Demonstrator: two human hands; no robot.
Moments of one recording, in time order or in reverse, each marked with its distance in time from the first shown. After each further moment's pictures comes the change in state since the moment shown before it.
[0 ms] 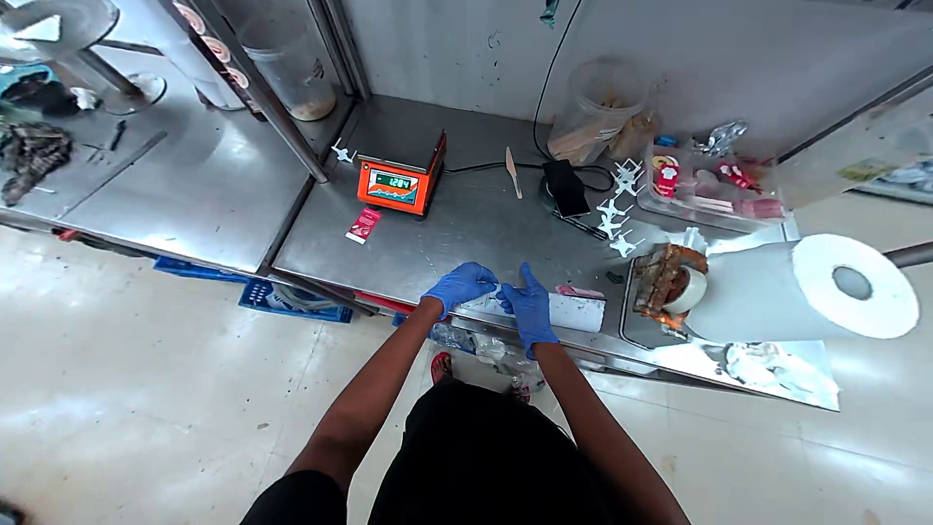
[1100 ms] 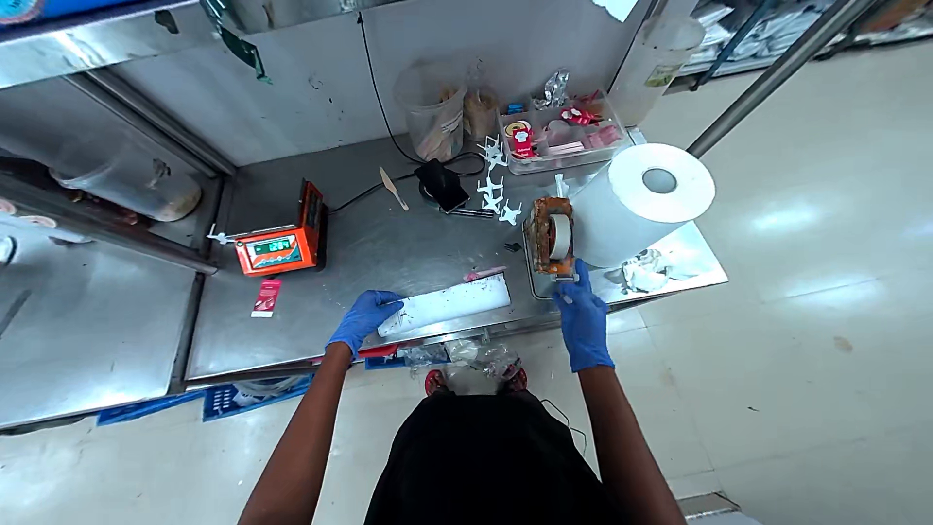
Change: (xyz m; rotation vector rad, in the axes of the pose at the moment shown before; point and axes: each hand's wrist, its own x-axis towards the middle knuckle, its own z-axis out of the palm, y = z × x) left_hand 0.002 0.004 0.003 0.033 0.083 -0.173; right_hand -0.041 0.021 -0.233 0.455 0.432 -0.385
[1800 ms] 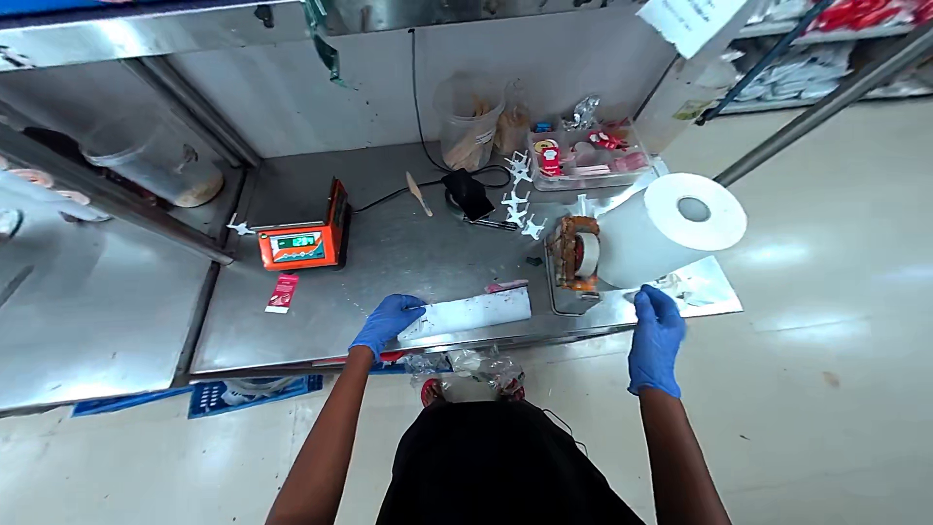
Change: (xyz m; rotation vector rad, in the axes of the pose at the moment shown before) left_hand 0.000 0.001 0.000 -0.024 -0.040 0.025; right_hand -0.006 -0.062 -0.012 -0.652 0.174 -0.160
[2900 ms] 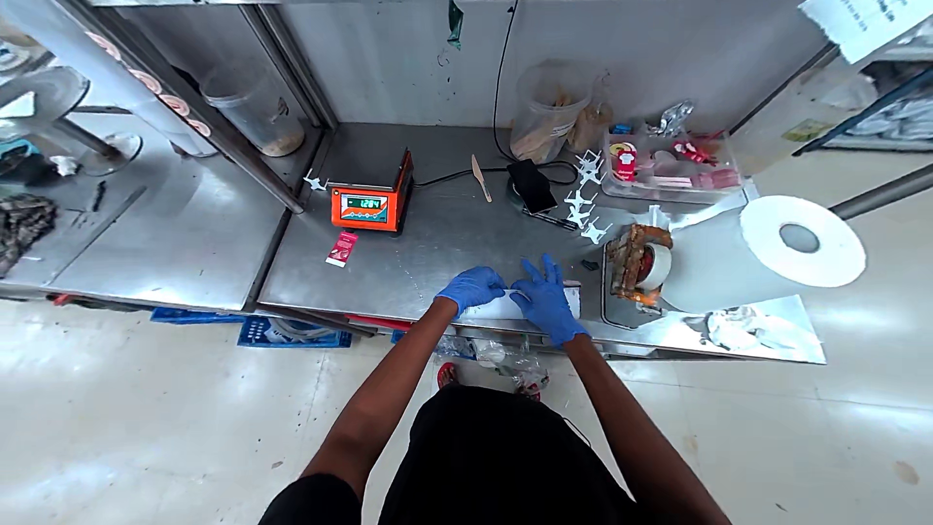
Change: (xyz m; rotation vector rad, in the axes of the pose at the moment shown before) left_hand 0.034 0.048 0.024 0.256 -0.205 0.158; right_hand -0.036 0.007 0.196 -0.644 -0.861 -0.748
